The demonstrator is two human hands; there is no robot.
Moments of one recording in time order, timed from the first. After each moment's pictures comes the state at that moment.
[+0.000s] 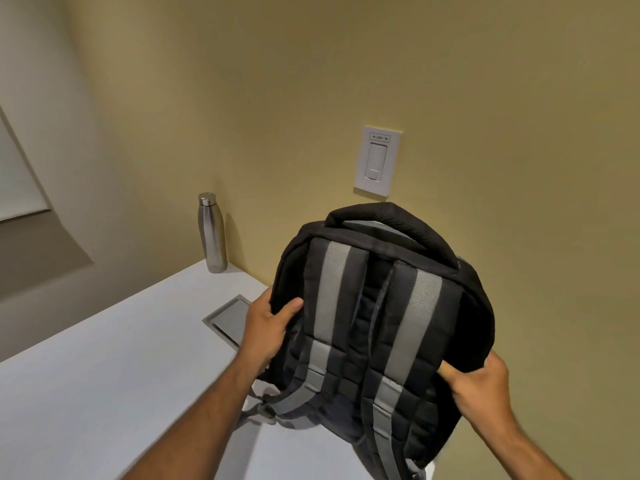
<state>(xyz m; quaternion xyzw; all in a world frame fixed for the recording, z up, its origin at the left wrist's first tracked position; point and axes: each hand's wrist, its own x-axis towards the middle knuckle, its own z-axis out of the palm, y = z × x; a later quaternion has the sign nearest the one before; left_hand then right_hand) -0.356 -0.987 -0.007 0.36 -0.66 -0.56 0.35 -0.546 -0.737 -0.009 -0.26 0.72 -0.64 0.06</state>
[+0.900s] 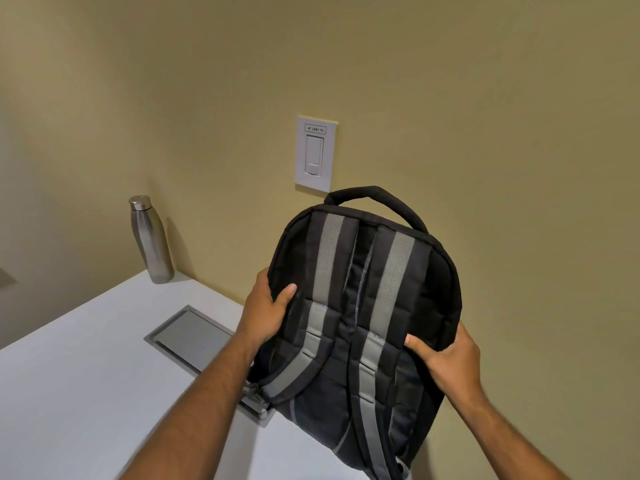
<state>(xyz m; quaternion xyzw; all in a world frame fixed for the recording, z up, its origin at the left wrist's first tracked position) -0.460 -0.992 -0.013 0.32 -0.77 -0.48 0.29 -0.618 -0.726 -0.026 -0.25 0.79 -0.57 -0.04</state>
